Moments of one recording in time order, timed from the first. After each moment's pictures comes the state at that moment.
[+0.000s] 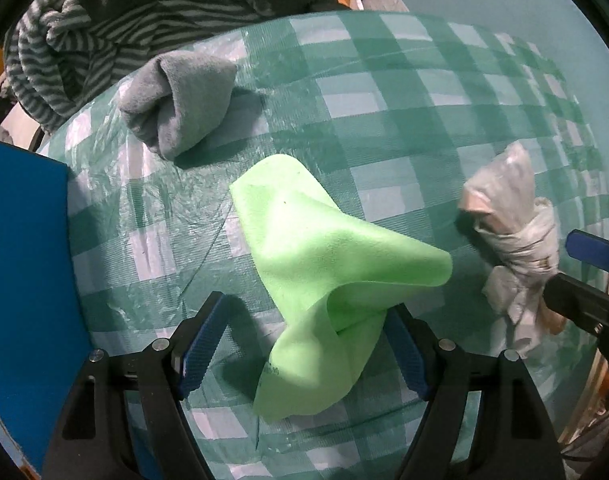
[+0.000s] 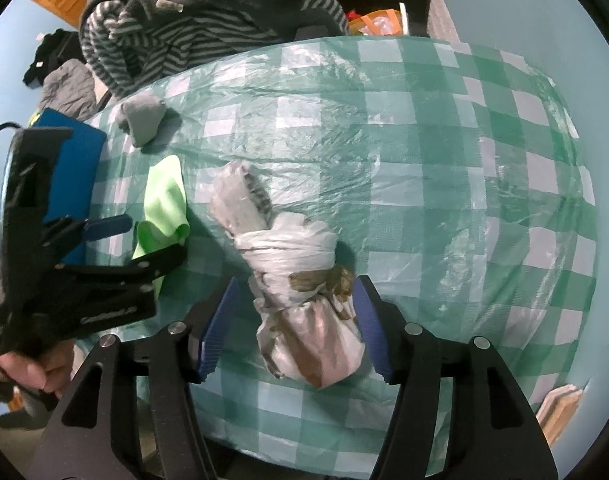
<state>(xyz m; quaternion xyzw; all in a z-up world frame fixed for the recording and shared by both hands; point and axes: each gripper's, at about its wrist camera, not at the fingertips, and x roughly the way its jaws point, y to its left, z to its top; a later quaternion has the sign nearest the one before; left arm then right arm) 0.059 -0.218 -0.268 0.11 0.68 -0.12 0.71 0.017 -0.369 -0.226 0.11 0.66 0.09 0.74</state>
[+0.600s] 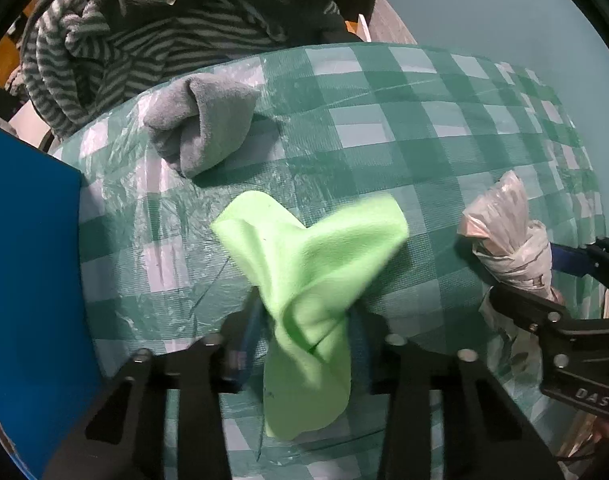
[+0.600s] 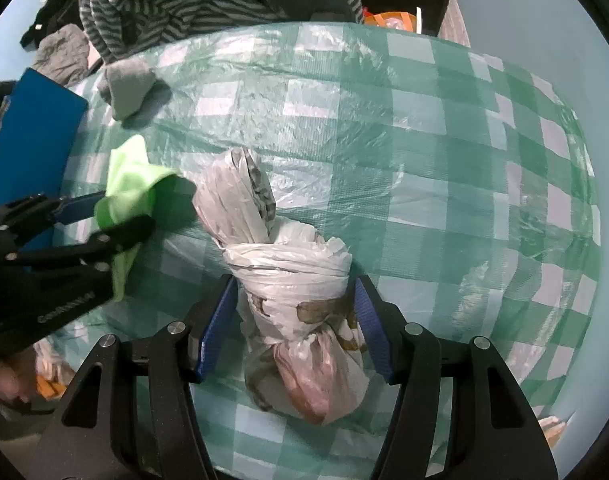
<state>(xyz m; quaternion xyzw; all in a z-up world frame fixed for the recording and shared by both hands) 0.059 -0.208 -0.258 0.09 0.65 -0.12 0.75 0.028 -0.348 -0.251 0.04 0.67 0.09 0.74</state>
